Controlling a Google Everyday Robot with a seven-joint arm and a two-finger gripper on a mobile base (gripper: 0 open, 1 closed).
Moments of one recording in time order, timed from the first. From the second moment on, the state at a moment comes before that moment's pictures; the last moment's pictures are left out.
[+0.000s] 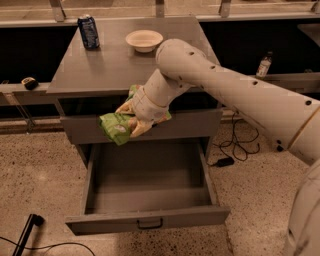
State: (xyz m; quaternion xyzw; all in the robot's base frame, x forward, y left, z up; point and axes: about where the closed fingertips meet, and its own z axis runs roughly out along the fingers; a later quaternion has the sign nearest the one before) arm 0.581 0.085 0.764 -0.84 0.46 0.16 0.25
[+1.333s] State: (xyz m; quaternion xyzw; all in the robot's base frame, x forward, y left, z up) arm 0.578 0.080 0.751 -0.82 0.48 0.18 0.25
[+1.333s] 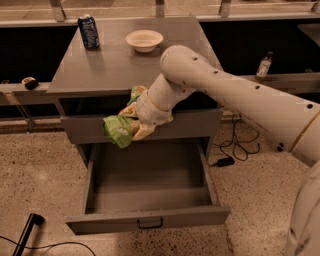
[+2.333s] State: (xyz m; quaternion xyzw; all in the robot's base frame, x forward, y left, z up) arm 0.574 0.082 0.748 -0.81 0.49 0.19 0.25
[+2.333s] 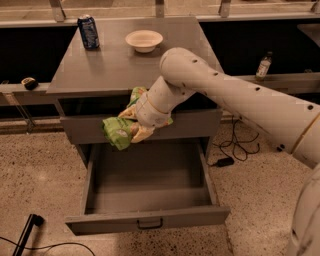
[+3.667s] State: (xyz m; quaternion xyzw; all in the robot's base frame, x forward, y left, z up) arm 0.544 0.077 0.716 -0.77 0.55 0.24 0.23
